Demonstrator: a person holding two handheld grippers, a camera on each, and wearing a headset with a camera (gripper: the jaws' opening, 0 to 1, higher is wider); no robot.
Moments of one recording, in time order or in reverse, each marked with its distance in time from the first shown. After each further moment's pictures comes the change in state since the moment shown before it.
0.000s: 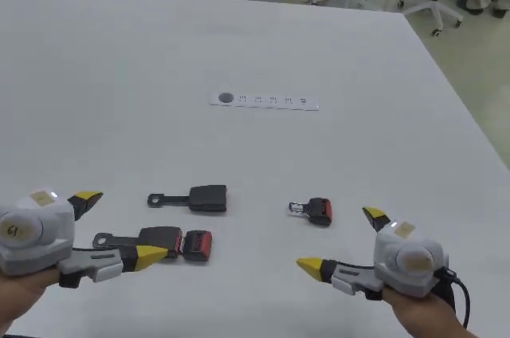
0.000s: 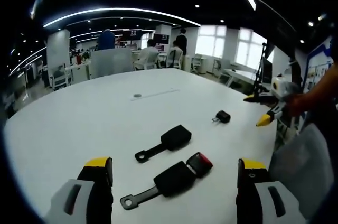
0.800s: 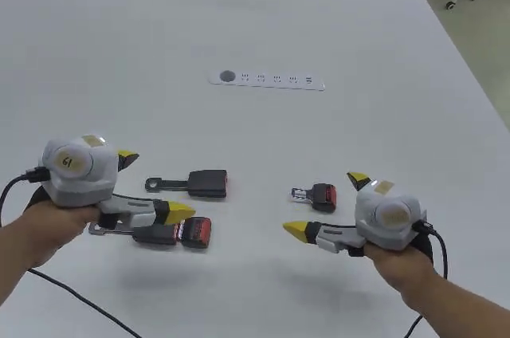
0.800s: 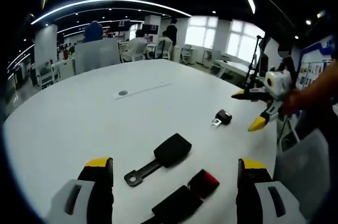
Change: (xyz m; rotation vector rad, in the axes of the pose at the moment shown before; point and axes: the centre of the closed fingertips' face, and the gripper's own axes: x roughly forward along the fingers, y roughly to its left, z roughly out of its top) left arm 0.065 0.001 0.021 0.025 0.086 -0.104; right arm 0.051 -0.004 0.015 -0.023 0.020 0.056
